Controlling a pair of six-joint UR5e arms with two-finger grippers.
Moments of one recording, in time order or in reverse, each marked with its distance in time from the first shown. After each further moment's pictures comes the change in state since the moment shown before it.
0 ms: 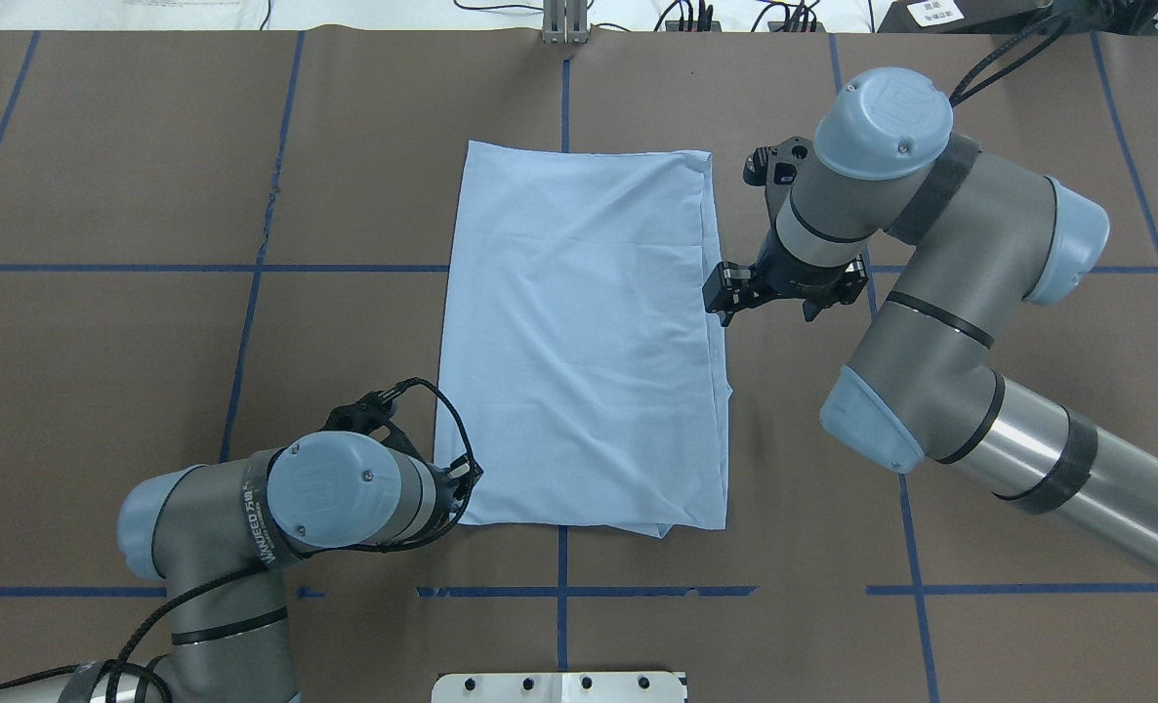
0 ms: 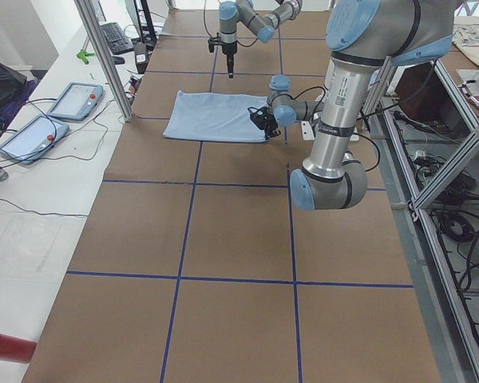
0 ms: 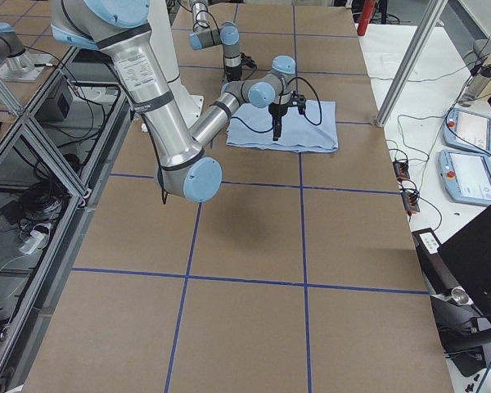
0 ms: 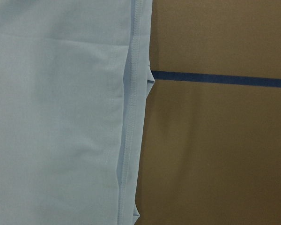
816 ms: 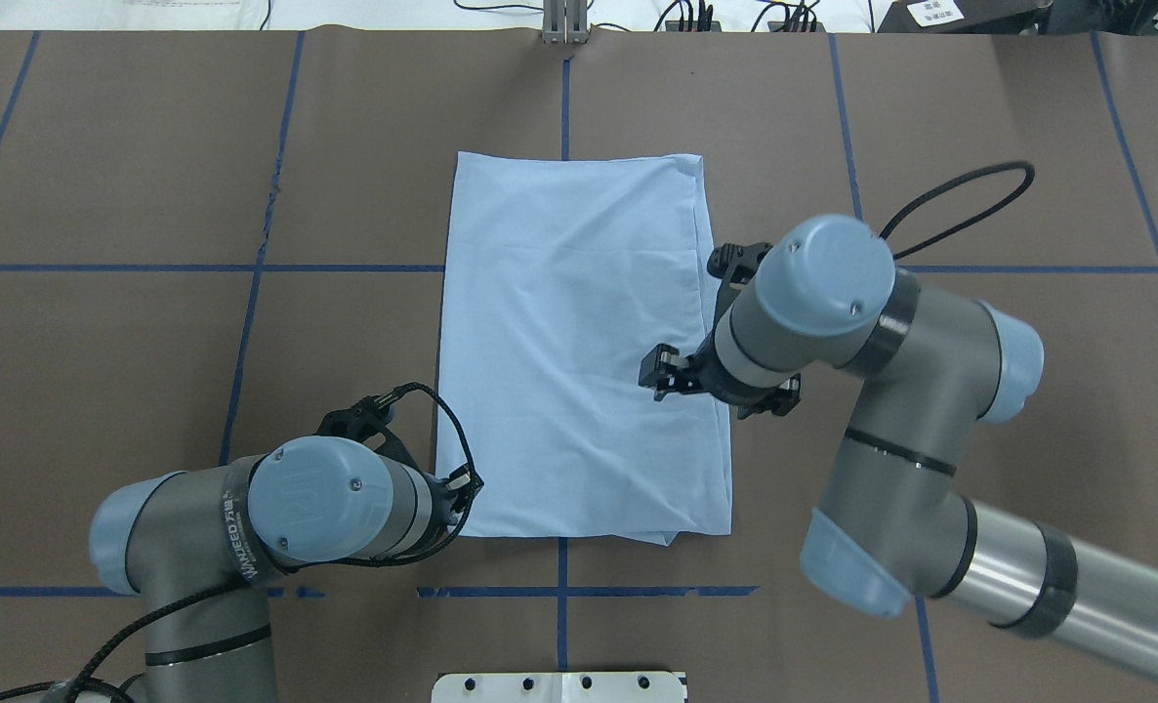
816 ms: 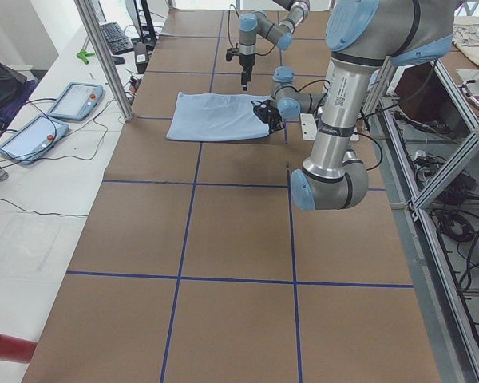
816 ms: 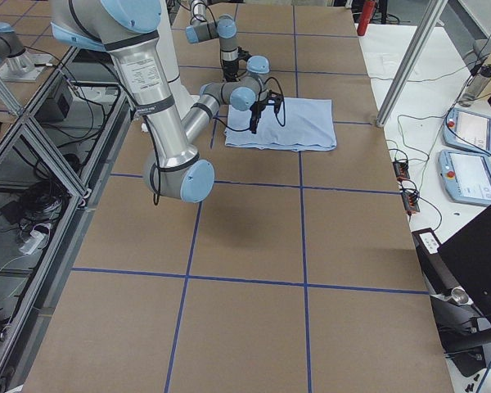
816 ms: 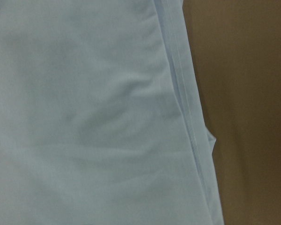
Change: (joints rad) left arm 0.014 0.001 -0.080 0.079 -0.013 0.012; right arm -0.226 -0.054 0.087 0.165 -0.145 0.517
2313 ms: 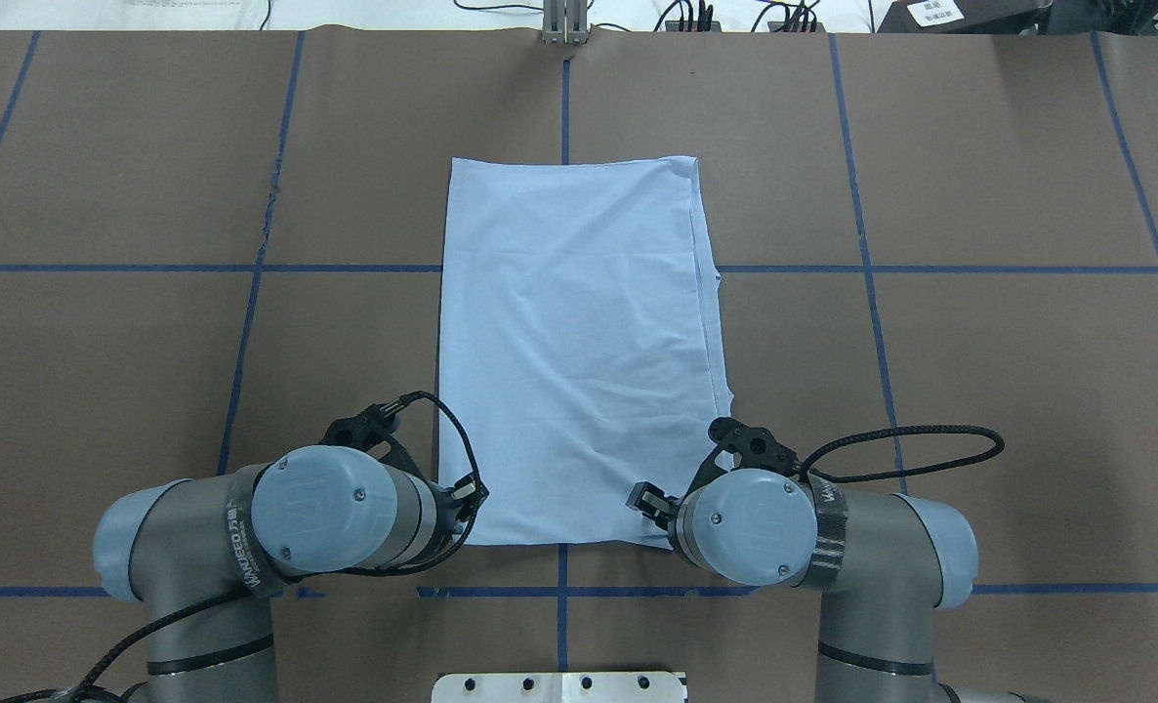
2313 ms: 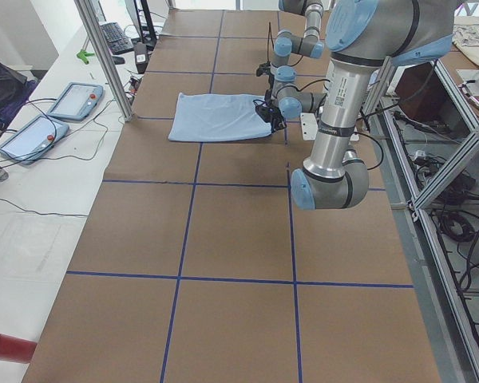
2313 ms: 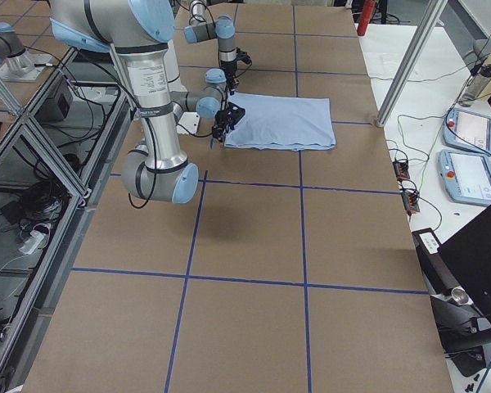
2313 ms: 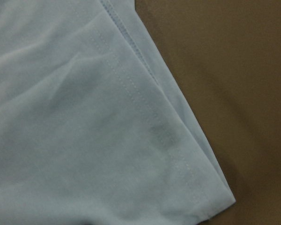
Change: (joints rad) left arm 0.011 -0.002 -0.002 -0.004 -0.001 0.000; right arm -0.275 -0.074 0.017 0.006 -0.295 0.469
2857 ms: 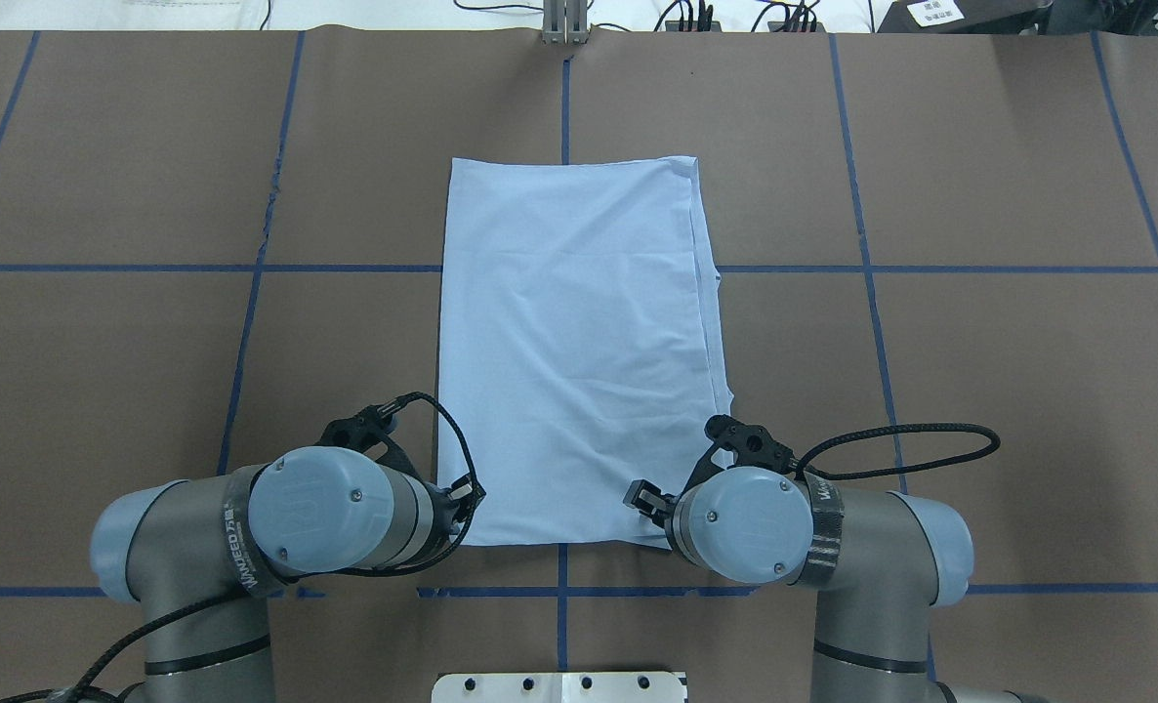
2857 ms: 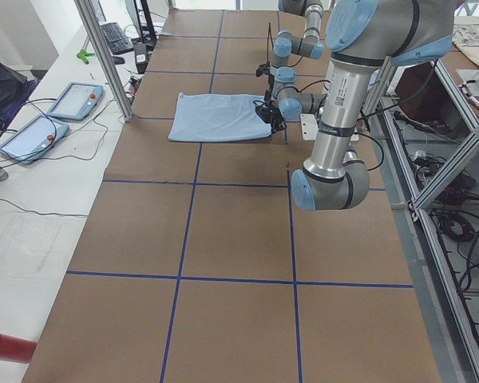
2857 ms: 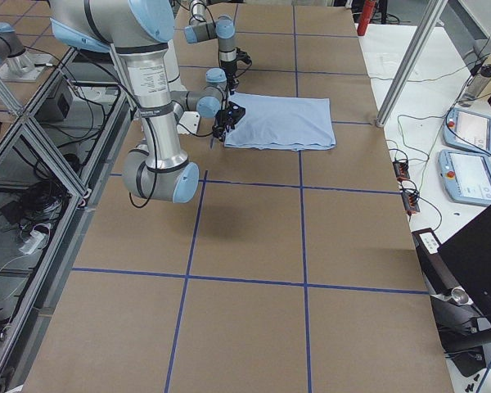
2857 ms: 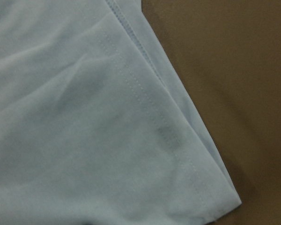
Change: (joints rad) left arm 0.000 0.007 0.000 -0.004 0.000 0.000; right arm 0.002 0.007 -0.006 0.000 -0.003 -0.007
